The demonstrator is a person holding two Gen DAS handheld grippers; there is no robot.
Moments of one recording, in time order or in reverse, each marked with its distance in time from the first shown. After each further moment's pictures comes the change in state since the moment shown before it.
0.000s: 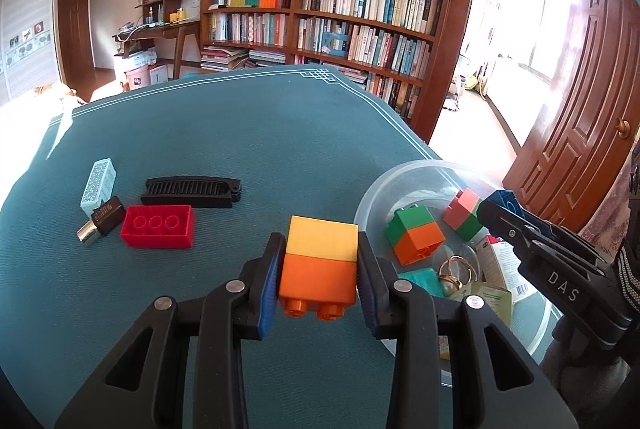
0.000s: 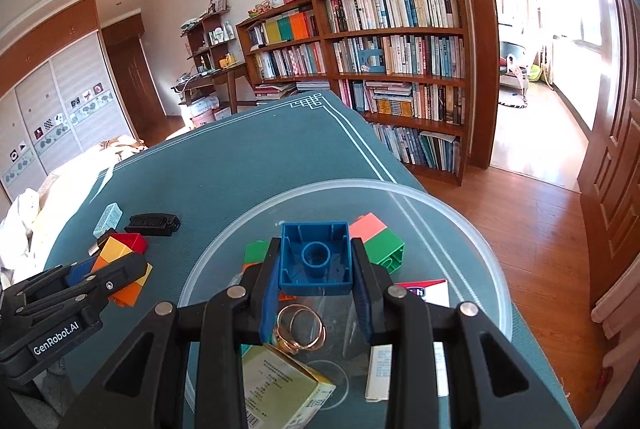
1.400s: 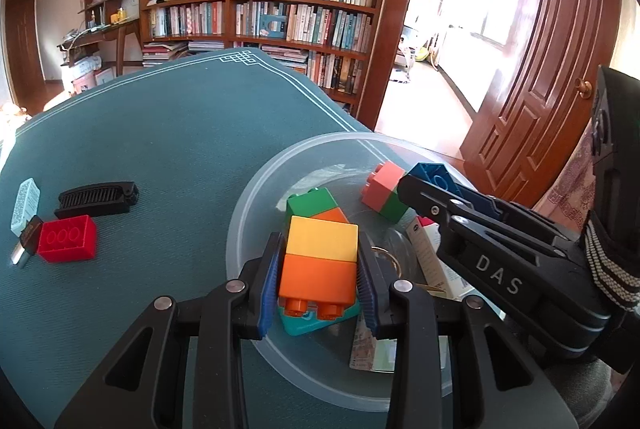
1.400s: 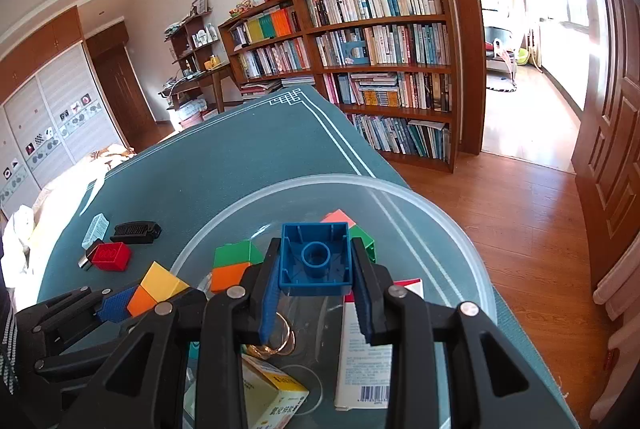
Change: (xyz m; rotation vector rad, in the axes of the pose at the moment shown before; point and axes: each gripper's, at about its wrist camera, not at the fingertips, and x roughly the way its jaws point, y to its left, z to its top) left arm 0.021 -0.056 -0.003 0.102 0.076 -0.177; right arm 0.007 -0.024 0.001 0.069 0.024 -0.021
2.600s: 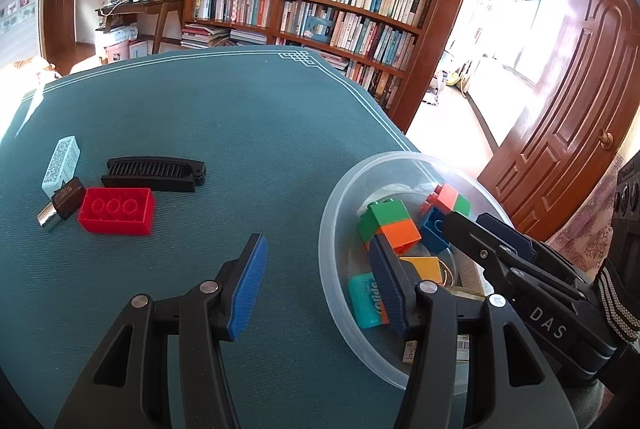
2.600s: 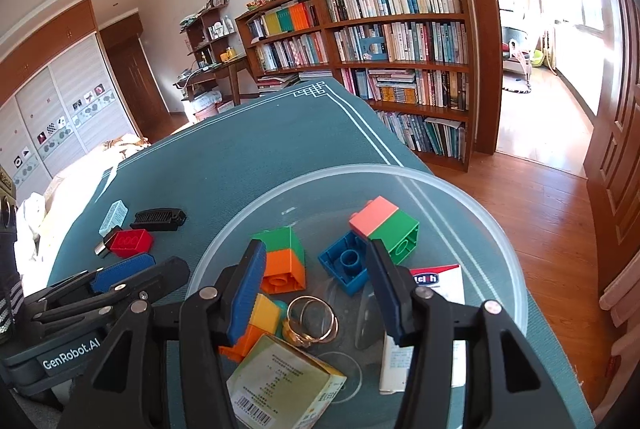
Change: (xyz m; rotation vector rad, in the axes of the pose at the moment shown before) left arm -0.020 0.054 -0.004 -0.165 -0.030 0.078; right arm -0.004 0.027 -0.005 -0.044 0.015 0.050
